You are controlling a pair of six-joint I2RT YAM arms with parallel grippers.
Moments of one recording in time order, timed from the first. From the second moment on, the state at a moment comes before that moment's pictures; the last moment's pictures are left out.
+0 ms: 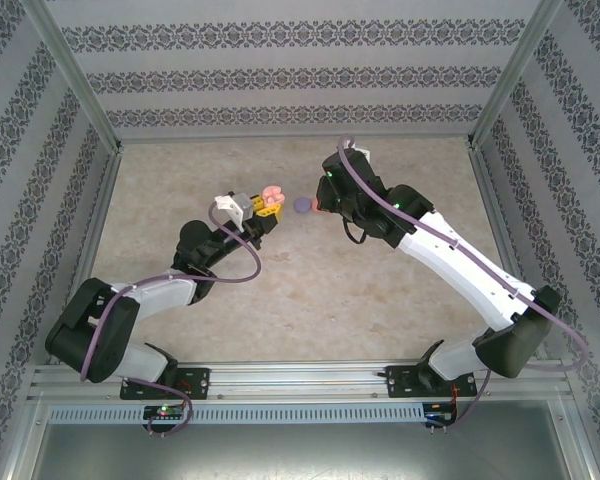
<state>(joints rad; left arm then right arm) -0.45 1.42 0.54 1.08 0.42 -0.11 0.74 1.43 1.54 -0.80 0.32 0.72</state>
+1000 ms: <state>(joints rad) -0.53 1.50 0.64 1.11 0.53 -0.01 0.77 1.36 1.51 -0.67 0.22 0.71</state>
